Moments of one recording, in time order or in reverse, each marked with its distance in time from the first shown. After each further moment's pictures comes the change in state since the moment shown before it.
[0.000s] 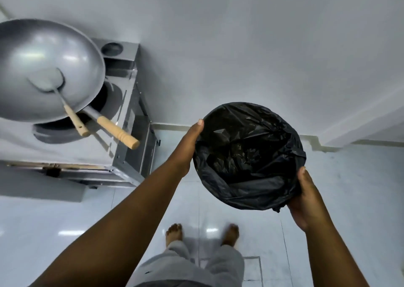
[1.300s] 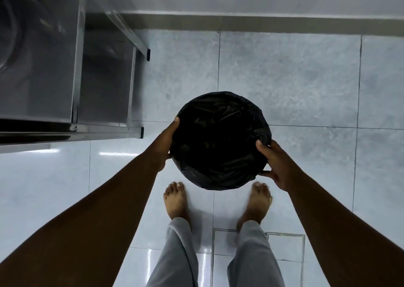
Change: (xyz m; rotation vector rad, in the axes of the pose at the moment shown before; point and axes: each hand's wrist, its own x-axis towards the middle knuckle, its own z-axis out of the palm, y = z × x) left_hand 0.268 -0.436 -0.153 0.150 0.327 -0.642; right_hand 0.341 0.442 -0.030 -0.249 -0.119 0.667
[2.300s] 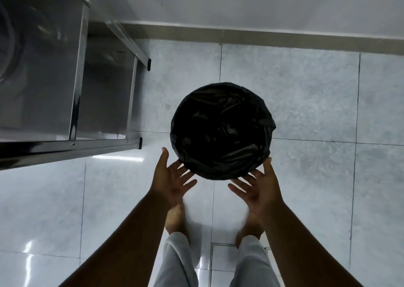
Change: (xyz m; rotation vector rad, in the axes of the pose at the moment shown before) left_hand 0.010 -0.051 0.001 -0.762 -0.103 -0.218; right_hand -0.003 0.015 0.053 0.684 0.003 0.181
